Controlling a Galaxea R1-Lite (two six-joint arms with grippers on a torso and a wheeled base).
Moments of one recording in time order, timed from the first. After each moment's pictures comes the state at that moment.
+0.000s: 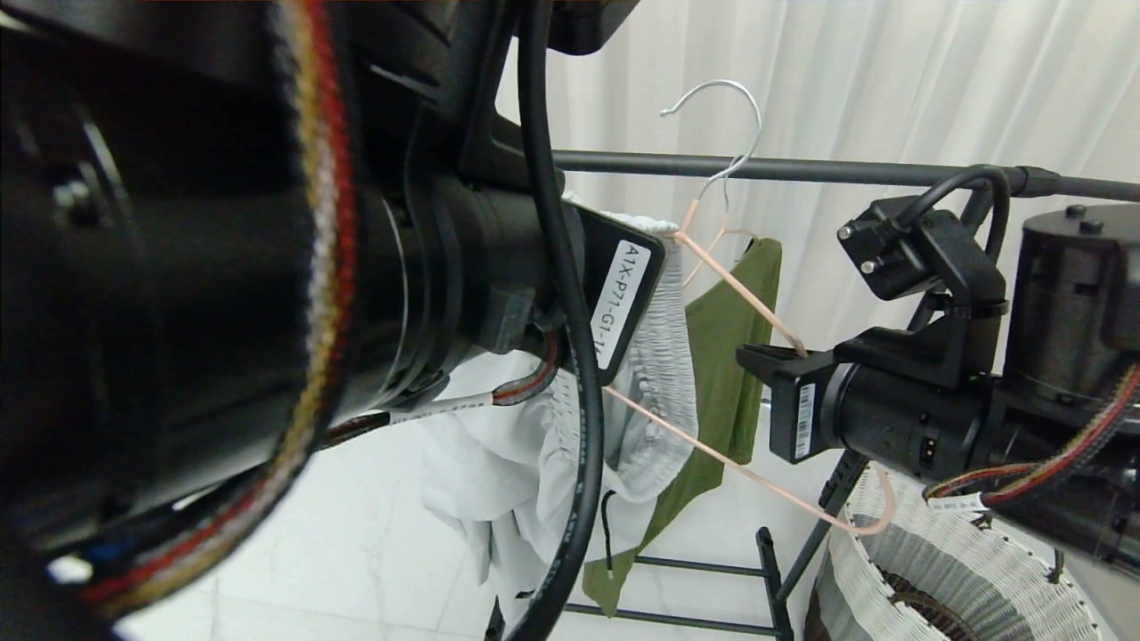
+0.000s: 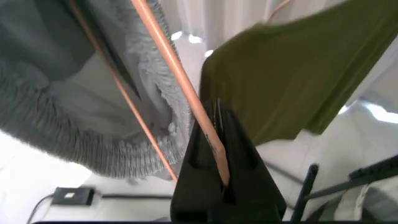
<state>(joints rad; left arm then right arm) -1.13 1.63 -1.67 0.50 0.74 -0.01 0.98 1.48 -0.91 -0.35 -0.39 0.19</state>
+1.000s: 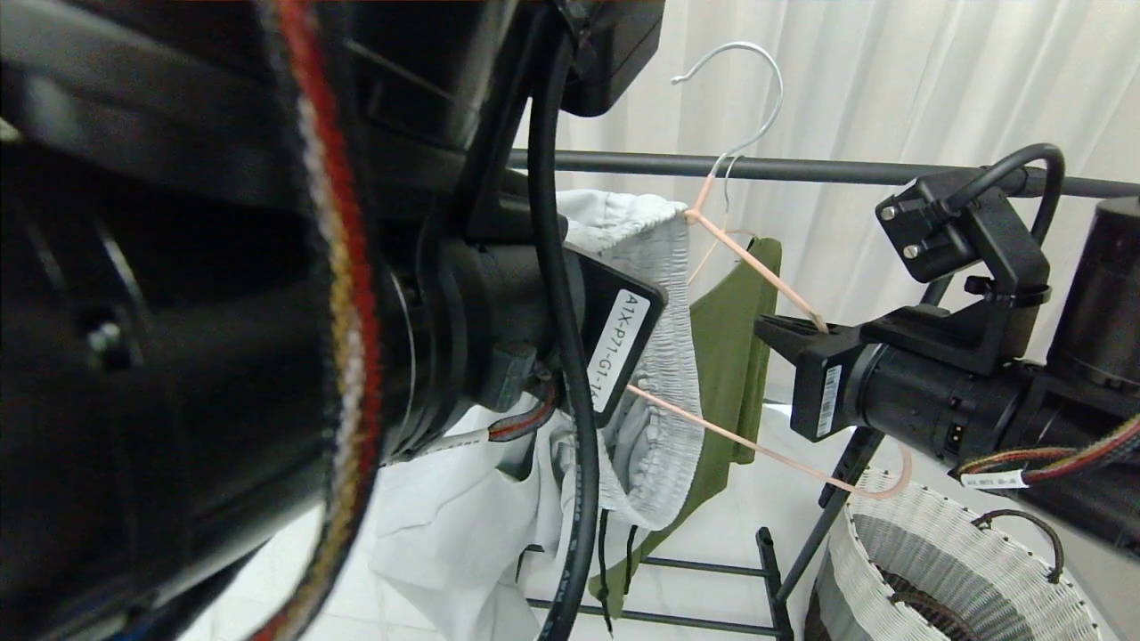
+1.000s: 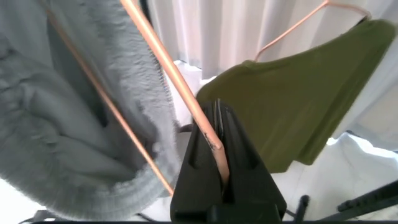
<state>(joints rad) -1.13 1.62 -1.61 0.50 0.75 -0.01 0.94 1.45 -0.86 -0.49 -0.37 0.08</state>
